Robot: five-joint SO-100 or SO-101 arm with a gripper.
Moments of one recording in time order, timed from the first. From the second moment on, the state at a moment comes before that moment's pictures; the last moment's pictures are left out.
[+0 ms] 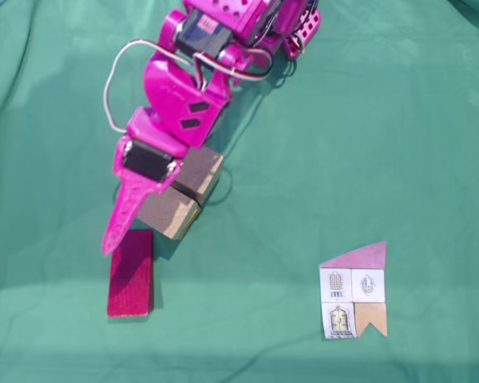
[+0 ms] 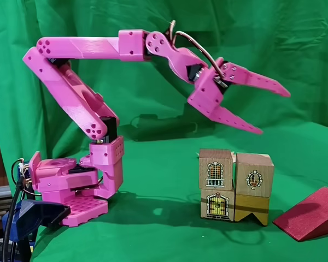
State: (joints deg) arm 30.5 119.5 128.9 20.0 -14.4
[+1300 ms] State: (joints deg) arm 38.0 96.1 122.1 8.3 -58.5
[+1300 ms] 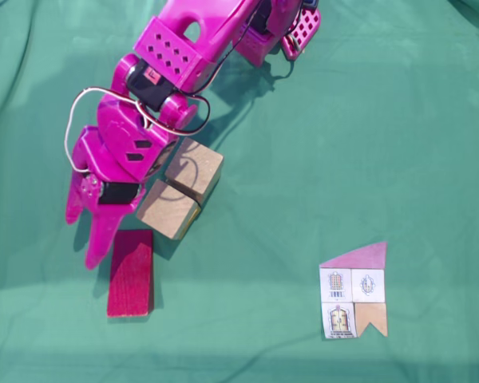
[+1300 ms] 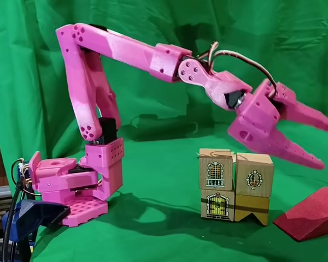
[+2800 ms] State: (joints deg) arm 34.1 82.9 112.9 8.3 -84.5
